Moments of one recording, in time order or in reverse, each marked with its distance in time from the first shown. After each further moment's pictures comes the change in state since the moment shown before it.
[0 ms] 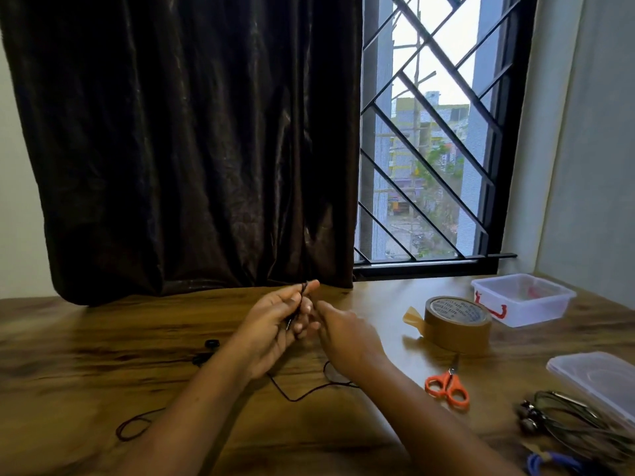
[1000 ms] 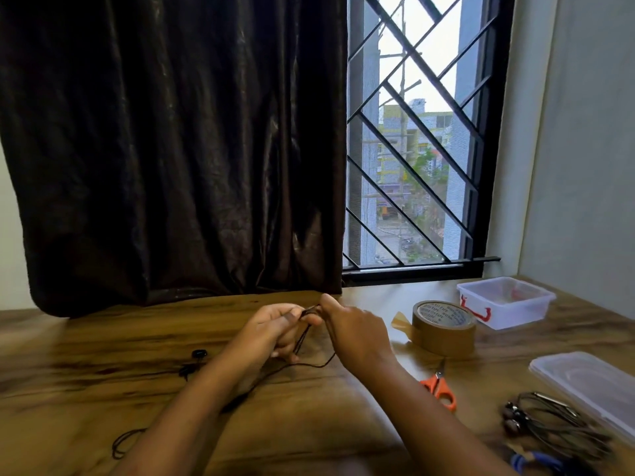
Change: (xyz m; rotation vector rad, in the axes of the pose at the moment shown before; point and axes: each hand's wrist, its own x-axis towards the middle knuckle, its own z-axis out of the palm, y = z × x) left_hand -0.002 -0.001 0.001 0.393 -0.110 0.009; right_hand 0.002 0.016 -0.020 -0.165 0.125 -0.024
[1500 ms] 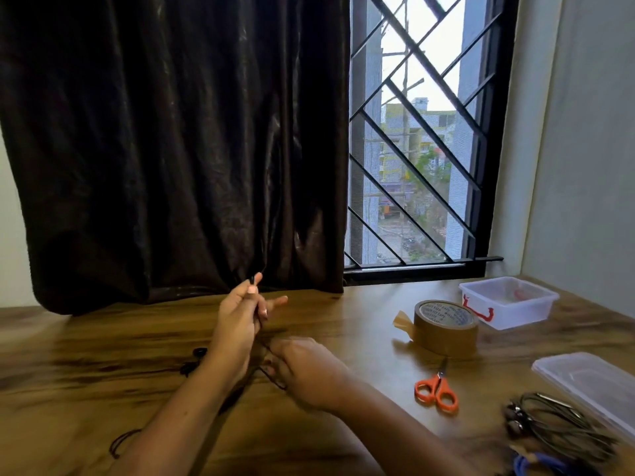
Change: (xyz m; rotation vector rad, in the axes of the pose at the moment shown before) left_hand 0.016 -0.014 -0.020 -0.182 0.505 0.159; right_hand -0.013 -0.052 0.016 0.377 -0.390 -0.179
